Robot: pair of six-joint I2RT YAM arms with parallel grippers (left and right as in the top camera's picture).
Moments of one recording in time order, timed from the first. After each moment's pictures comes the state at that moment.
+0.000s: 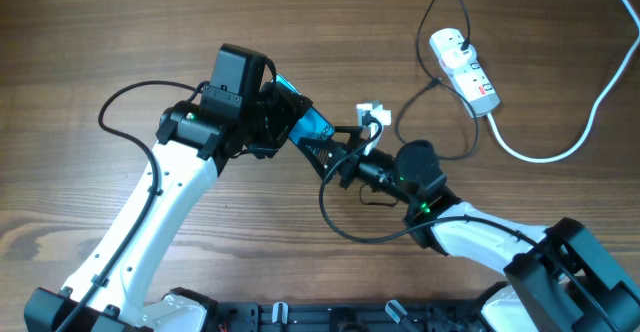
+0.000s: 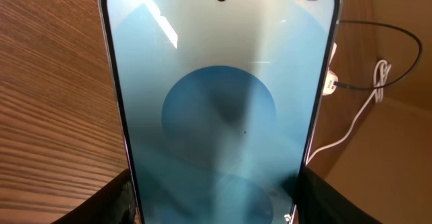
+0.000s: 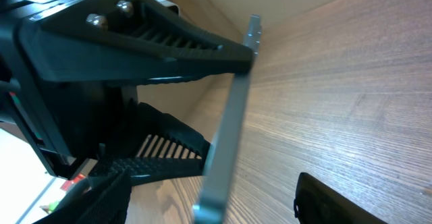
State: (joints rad) left arm -0.37 1.42 1.21 -0.78 0.28 -1.21; right arm 0.63 1.54 0.45 1.05 -0.41 0.78
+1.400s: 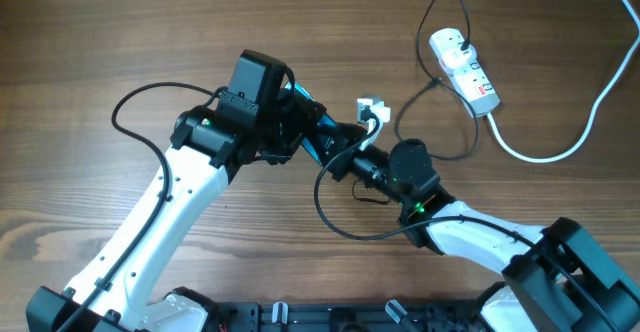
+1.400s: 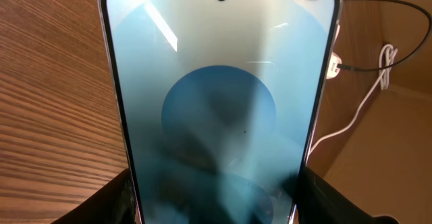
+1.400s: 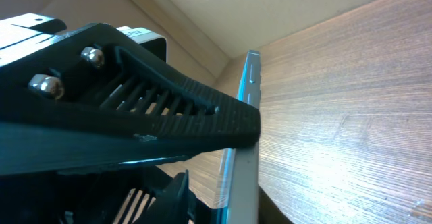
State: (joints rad) left arm -0.46 1.41 1.21 -0.78 0.26 -1.25; right arm 0.67 1.54 0.48 1.04 -0.28 0.79
